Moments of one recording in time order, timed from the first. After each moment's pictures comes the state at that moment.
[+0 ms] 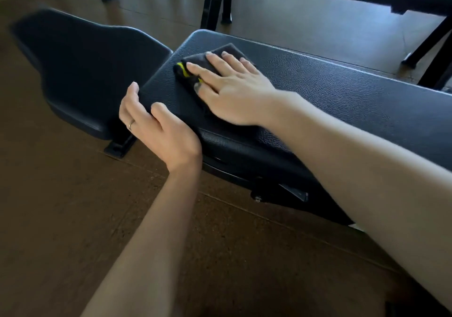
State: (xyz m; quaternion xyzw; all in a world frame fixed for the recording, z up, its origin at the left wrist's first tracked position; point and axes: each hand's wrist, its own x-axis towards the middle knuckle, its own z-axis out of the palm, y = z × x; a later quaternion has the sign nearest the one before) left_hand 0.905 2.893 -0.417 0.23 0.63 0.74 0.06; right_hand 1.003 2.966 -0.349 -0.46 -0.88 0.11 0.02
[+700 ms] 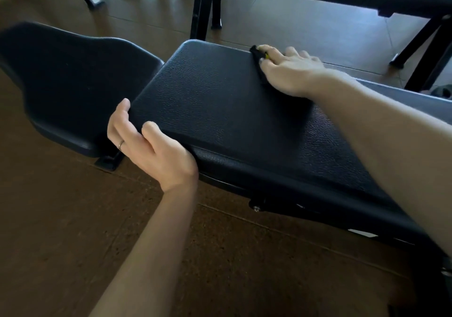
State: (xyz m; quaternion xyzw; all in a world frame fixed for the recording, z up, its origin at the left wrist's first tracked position) left_hand 0.900 2.896 -0.426 0.23 0.59 0.77 0.06; right_hand 1.089 3.049 -0.343 -0.63 -0.77 0.13 0.00
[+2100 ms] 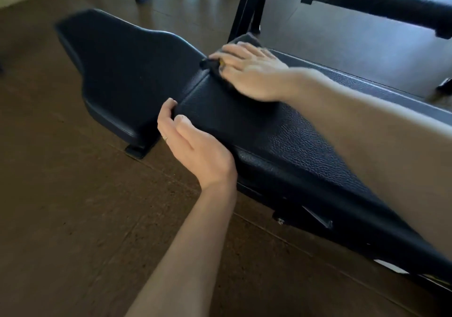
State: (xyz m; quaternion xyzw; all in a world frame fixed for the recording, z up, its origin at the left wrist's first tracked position) left_hand 0.896 2.892 -0.412 0.10 0.59 0.79 0.15; right_hand 0.945 3.031 -0.339 -0.39 -0.92 0.09 -0.02
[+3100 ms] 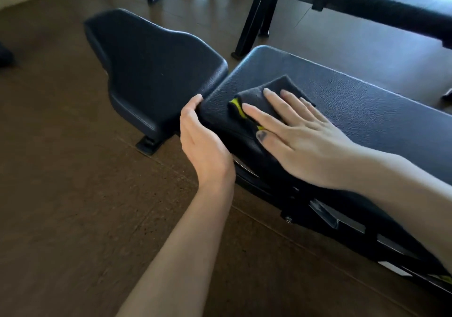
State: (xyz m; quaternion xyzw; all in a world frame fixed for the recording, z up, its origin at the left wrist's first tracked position) left_hand 0.868 2.864 -0.391 0.06 0.54 0.77 0.34; right_hand 1.012 2.904 -0.335 -0.42 -0.90 0.09 -0.05
